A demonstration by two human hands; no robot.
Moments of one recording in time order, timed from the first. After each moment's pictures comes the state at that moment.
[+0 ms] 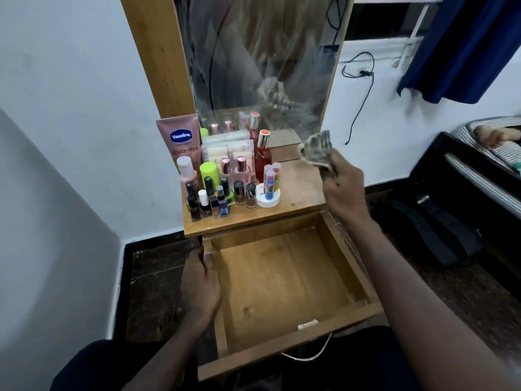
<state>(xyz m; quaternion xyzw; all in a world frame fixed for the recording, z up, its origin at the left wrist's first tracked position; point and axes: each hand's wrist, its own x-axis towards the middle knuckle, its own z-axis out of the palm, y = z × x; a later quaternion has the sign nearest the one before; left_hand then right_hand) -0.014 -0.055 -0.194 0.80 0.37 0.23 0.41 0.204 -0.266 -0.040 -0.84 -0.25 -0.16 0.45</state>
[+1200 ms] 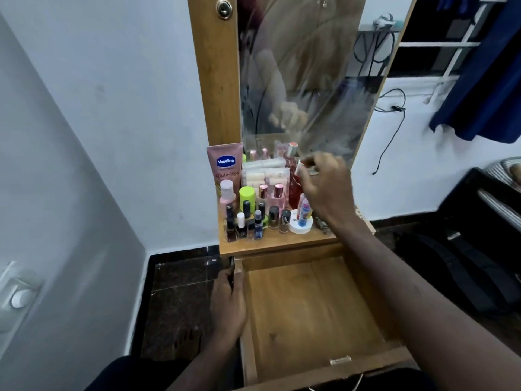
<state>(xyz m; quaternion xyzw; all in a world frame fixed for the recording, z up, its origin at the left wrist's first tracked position) -0.015 -0.049 -0.188 0.74 0.39 0.22 0.51 0.196 -0.161 0.004 -0.85 -0.31 -0.28 0.33</state>
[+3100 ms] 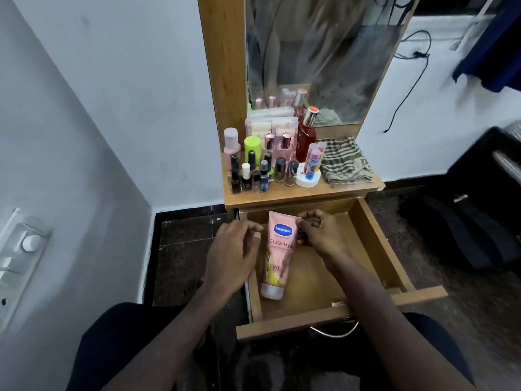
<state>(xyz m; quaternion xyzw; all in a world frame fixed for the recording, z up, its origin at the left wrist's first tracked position) -0.045 -0.044 -0.148 0.91 0.18 0.21 0.31 0.101 -0.206 -0.138 -0.78 -0.03 0.23 0.58</state>
